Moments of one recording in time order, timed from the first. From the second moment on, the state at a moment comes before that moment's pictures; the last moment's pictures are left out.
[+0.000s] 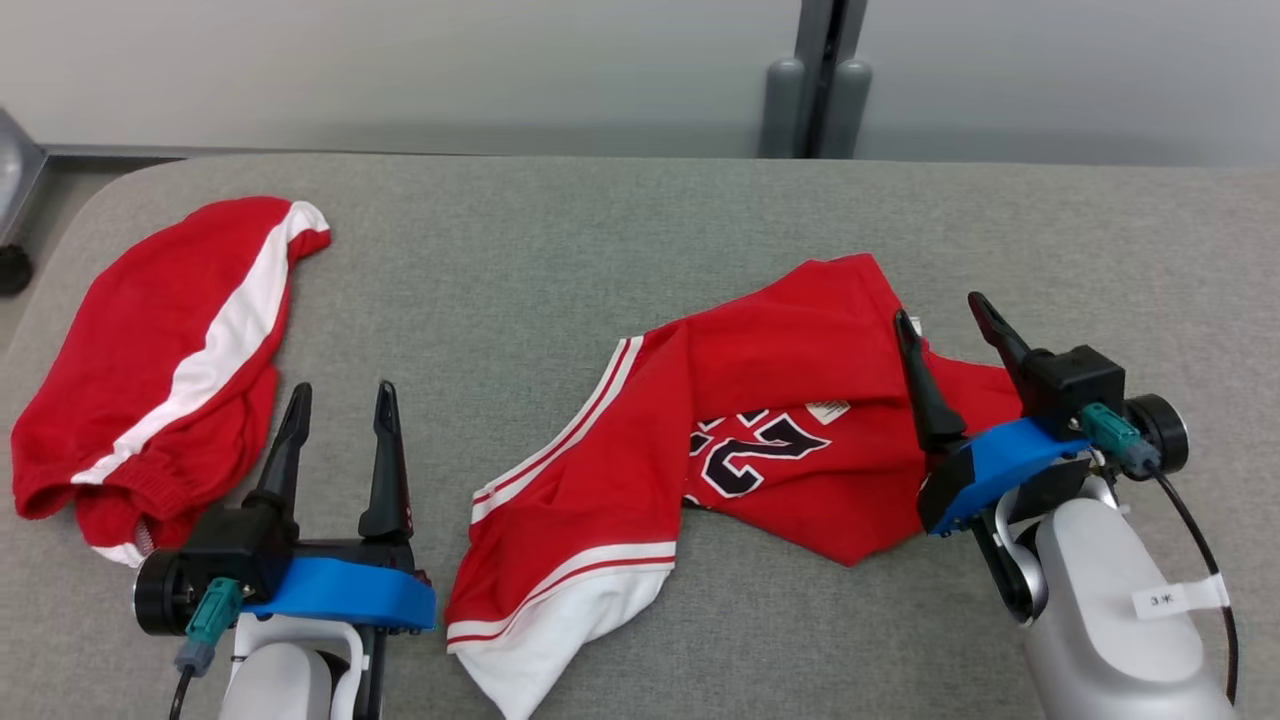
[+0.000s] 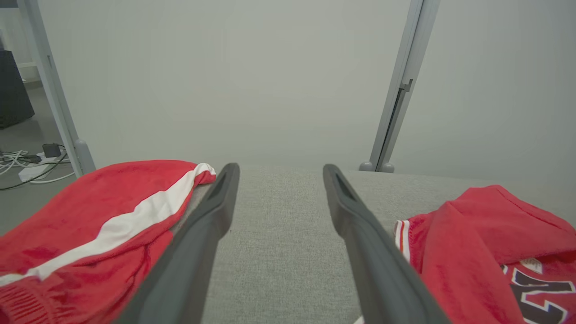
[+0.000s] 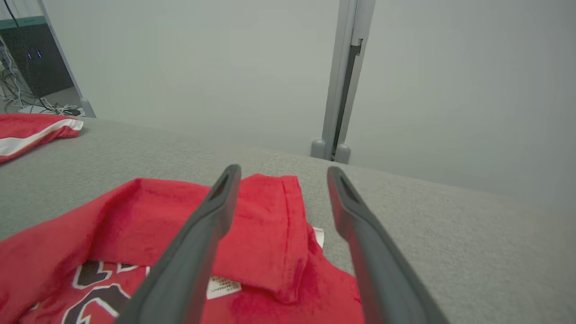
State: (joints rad) left arm -0.17 0.06 -0.04 0.26 -0.16 -0.10 -0.26; right arm -0.47 -0.06 0.05 0.52 0.01 0.13 -0.21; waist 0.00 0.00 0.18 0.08
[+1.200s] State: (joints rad) left arm -0.20 0.05 -0.11 0.27 -0.22 -0.07 -0.26; right arm -0.77 -0.08 0.01 0.92 0.06 0.13 -0.26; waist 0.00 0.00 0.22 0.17
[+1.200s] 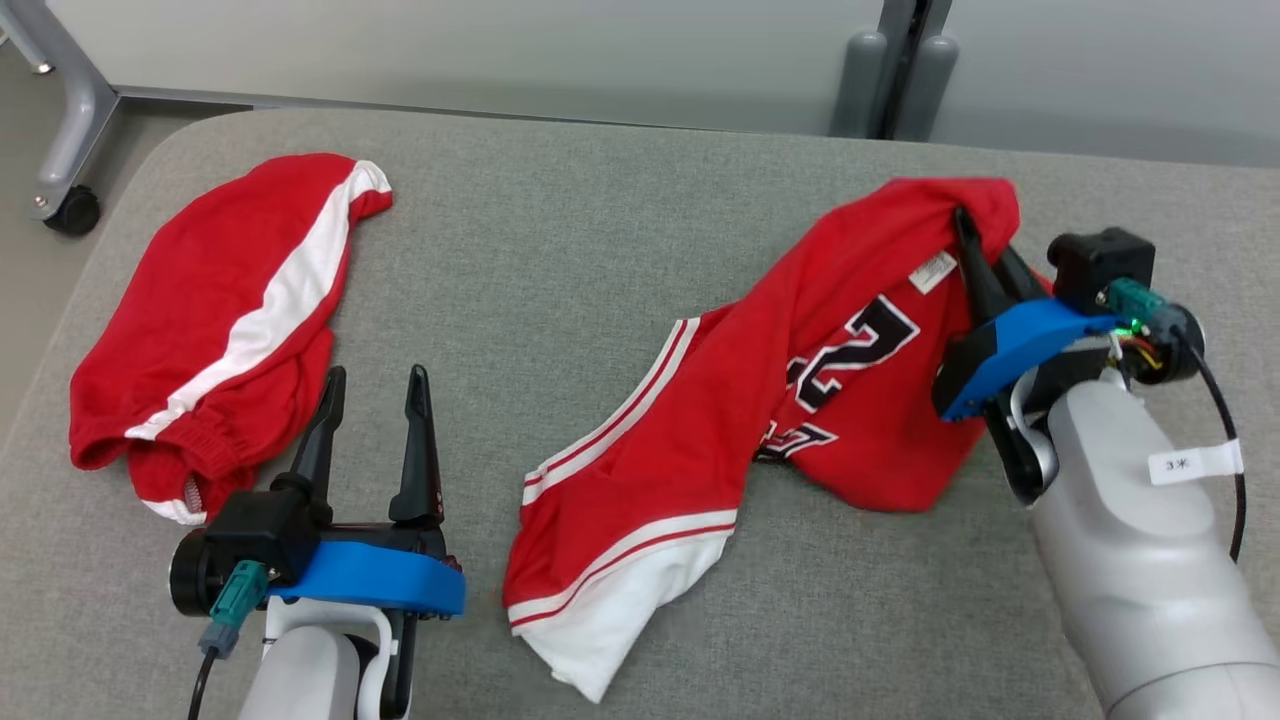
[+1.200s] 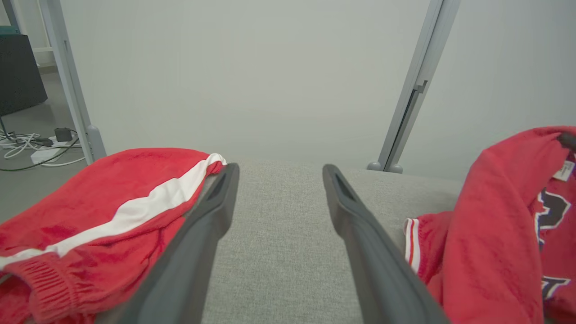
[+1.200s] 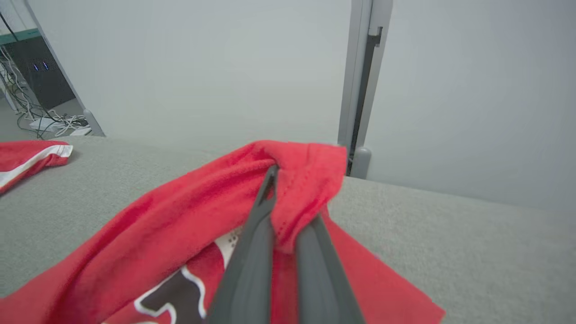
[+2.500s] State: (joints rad) left arm -0.11 0.05 -0.11 0.28 -0.22 -0.08 -0.26; right arm -0.01 -0.08 0.09 0.37 0.18 0.13 -0.26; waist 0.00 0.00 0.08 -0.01
